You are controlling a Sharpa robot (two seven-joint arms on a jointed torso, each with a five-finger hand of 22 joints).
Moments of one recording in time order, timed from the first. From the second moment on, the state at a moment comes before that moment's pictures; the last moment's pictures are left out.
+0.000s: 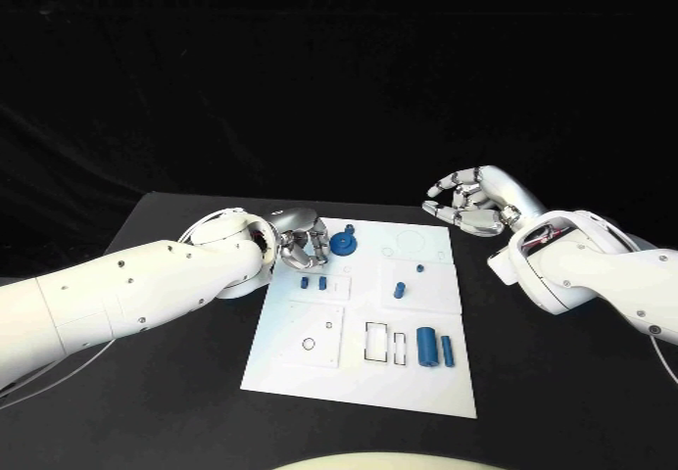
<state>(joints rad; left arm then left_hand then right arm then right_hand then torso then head) 1.20 -0.68 -0.02 1.38 -1.36 -0.13 -0.14 1.47 -0.25 0.62 0.14 0.20 0.91 0.16 0.42 0.27 1.05 0.09 0.41 0.12 1.32 0.03 1.37 0.87 0.15 1.08 0.13 1.25 1.10 1.29 -0.96 -0.13 1.64 -1.04 -0.65 0.01 1.30 -0.10 0.18 0.29 0.33 0.83 0.16 0.31 0.39 1.19 0.07 1.10 1.07 1.47 0.00 1.44 1.29 0.05 1.44 0.10 1.35 1.31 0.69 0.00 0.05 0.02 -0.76</state>
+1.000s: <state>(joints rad) 1.20 -0.70 -0.02 1.37 -1.32 -0.10 -0.16 1.47 -0.25 0.62 0.13 0.20 0.92 0.16 0.42 0.27 1.05 0.09 0.41 0.12 1.32 0.03 1.37 0.87 0.15 1.08 0.13 1.25 1.10 1.29 -0.96 -0.13 1.64 -1.04 -0.65 0.01 1.30 -0.10 0.19 0.29 0.33 0.83 0.16 0.31 0.39 1.19 0.07 1.10 1.07 1.47 0.00 1.43 1.29 0.05 1.44 0.10 1.35 1.31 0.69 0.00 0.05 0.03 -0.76</state>
